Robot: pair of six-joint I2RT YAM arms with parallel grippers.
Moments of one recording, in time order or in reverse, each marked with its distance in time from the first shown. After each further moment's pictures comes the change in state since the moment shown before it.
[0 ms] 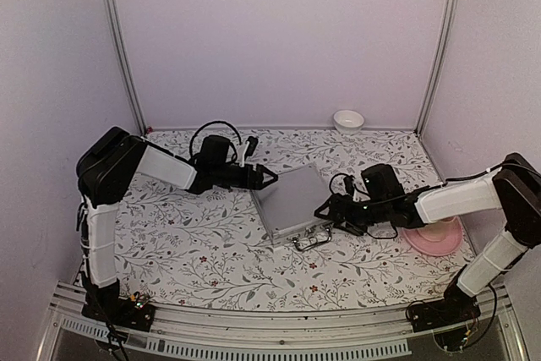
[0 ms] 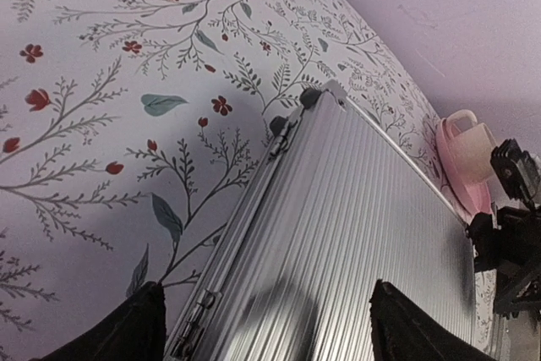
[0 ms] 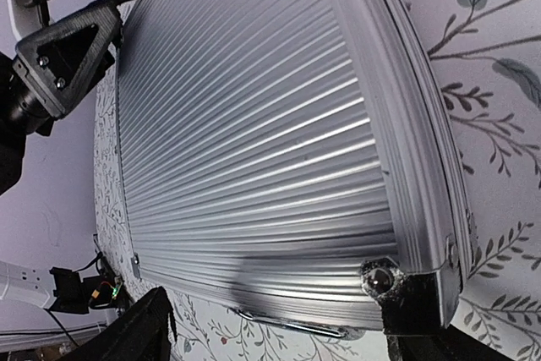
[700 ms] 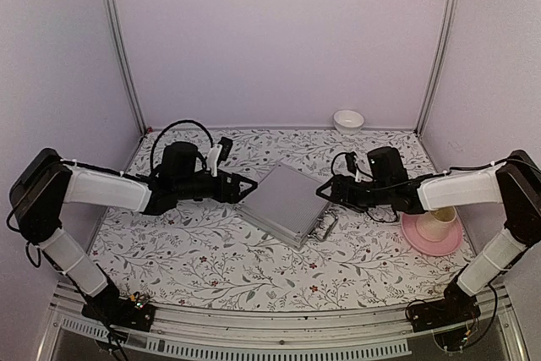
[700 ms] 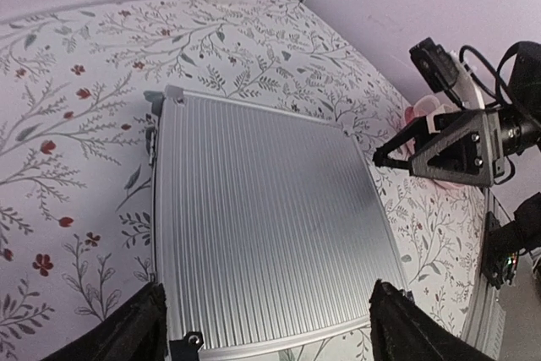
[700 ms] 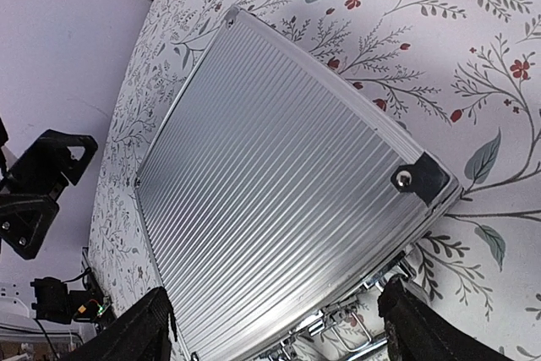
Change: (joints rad) left arm -0.062 -0.508 -0.461 0.007 -0.133 0.041; right arm -0.084 0.056 0.131 0.015 -0.016 -0.198
